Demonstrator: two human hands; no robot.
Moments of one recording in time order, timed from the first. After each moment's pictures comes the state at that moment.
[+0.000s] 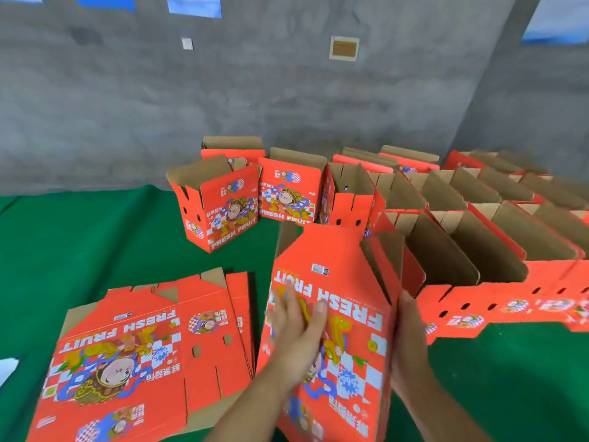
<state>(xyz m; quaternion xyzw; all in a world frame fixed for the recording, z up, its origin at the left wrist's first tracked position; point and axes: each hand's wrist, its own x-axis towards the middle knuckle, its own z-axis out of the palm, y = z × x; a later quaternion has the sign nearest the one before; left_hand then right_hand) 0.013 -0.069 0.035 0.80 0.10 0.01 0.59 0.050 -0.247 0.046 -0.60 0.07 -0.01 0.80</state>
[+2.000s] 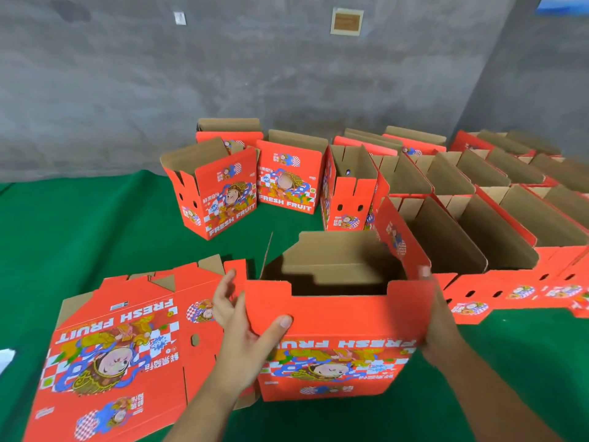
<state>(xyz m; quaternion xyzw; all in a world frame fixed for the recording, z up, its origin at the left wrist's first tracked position) -0.018 -0.010 0.020 0.79 0.02 0.25 0.55 0.092 -0.304 0.036 -0.62 0.09 0.03 0.78</state>
